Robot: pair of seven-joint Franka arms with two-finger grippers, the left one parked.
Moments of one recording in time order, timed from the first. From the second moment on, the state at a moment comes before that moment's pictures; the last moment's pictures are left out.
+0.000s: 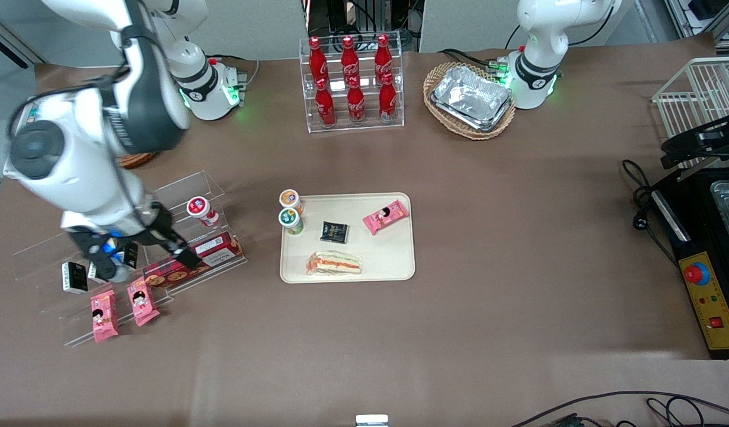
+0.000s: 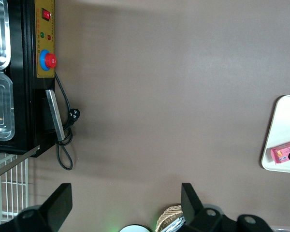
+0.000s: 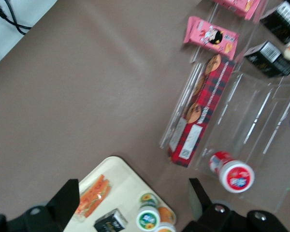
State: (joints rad) arm 0.68 0.25 -0.51 -1.57 0.13 1.83 0.91
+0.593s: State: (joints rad) arm 0.35 0.21 -0.35 -1.57 0.09 1.75 0.37
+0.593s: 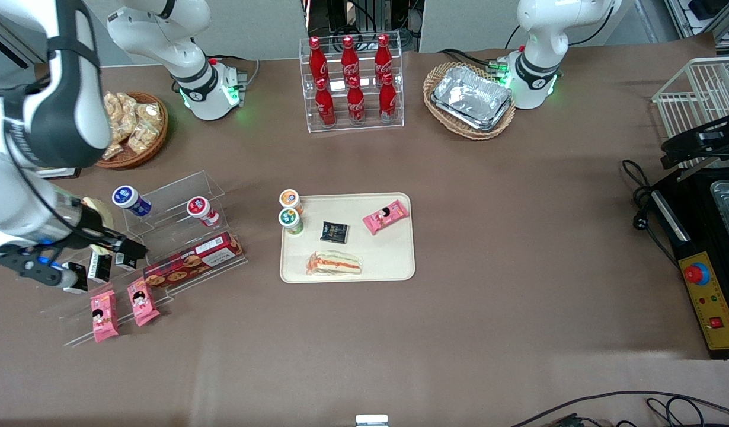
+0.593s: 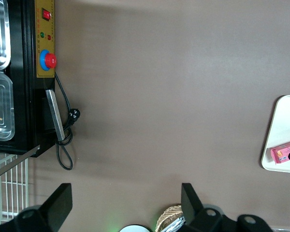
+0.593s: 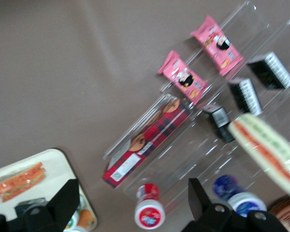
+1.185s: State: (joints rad) arm 0.08 0.07 -0.24 -1.57 0.01 1.69 -0.11
